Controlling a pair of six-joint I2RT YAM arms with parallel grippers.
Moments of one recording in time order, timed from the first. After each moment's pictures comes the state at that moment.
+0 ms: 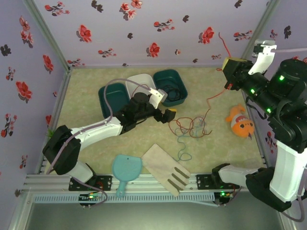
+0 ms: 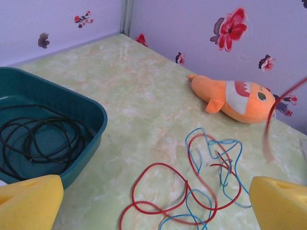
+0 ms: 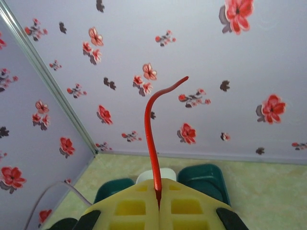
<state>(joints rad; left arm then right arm) -0.86 1.54 1.00 0.24 0.20 -0.15 0.43 1.21 2.26 -1.15 -0.02 0.29</state>
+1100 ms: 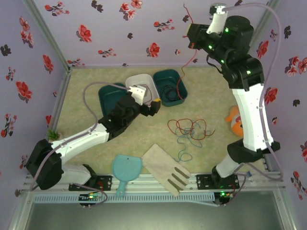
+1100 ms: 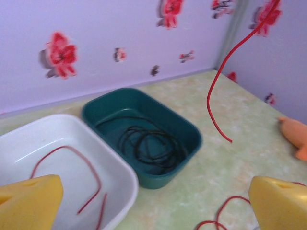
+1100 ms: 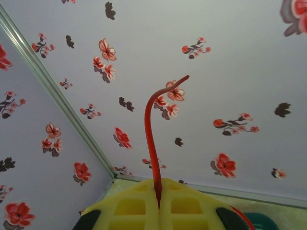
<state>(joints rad) -0.82 1.31 0.89 0.18 -0.24 -0.20 0.43 1.64 2.38 -0.78 -0.12 0.37</state>
